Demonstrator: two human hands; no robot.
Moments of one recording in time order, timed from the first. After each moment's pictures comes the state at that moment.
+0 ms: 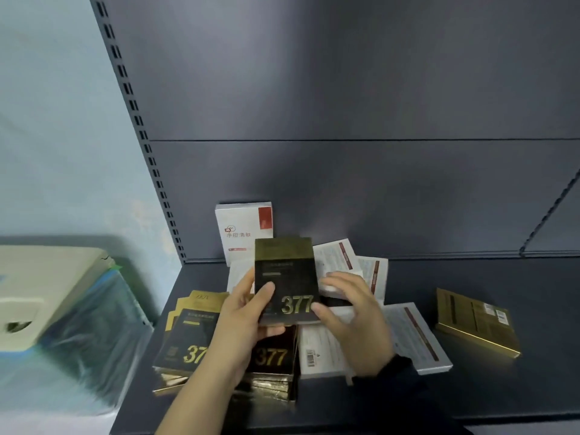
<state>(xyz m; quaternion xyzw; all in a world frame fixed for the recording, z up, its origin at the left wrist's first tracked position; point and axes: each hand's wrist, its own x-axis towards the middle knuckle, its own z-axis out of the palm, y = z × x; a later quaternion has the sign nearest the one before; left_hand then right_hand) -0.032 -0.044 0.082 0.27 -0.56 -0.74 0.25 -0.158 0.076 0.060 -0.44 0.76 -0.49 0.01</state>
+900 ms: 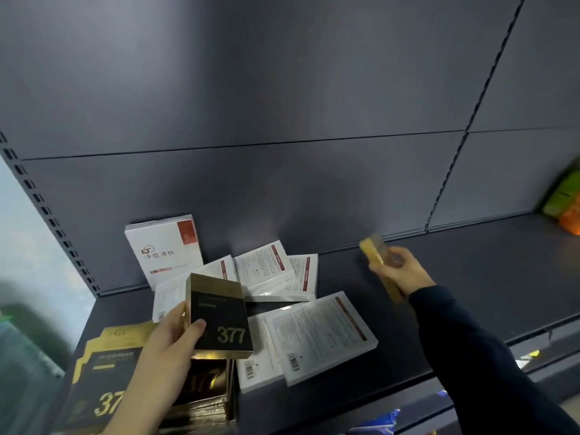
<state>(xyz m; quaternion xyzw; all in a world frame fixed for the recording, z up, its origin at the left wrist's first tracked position) -0.036 -0.049 0.065 0.33 -0.70 -0.60 0.21 -0.340 0.197 0.052 -0.07 0.87 -0.48 0.13</state>
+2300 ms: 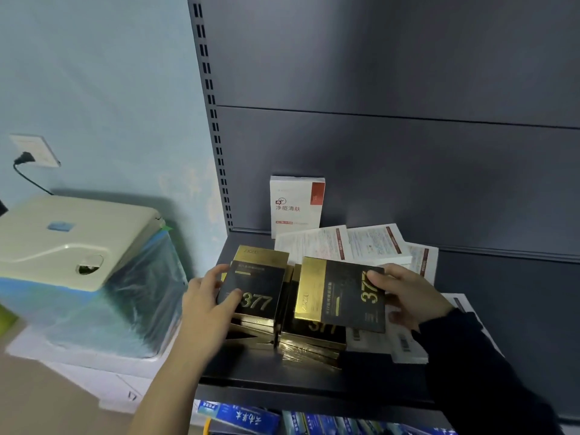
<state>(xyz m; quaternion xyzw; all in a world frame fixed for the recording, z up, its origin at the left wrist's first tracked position) 0.070 -0.105 0.044 0.48 -0.72 -0.43 0.26 -0.165 0.058 0.081 -0.14 0.71 -0.54 0.42</state>
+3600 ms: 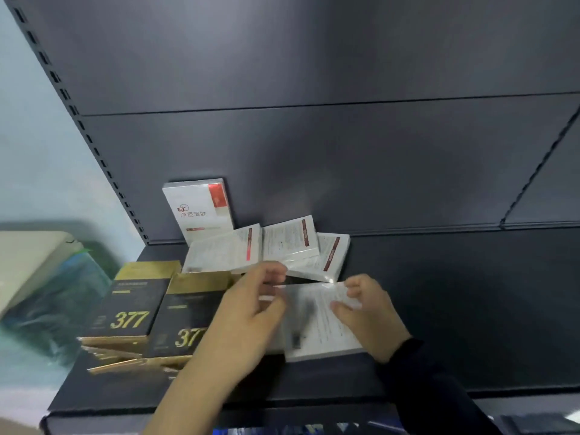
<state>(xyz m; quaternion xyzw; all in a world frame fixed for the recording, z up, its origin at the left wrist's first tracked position) -0.089 0.043 0.083 0.26 -0.82 -0.46 0.21 -0.248 0.165 0.030 -0.31 0.84 -0.41 0.17</state>
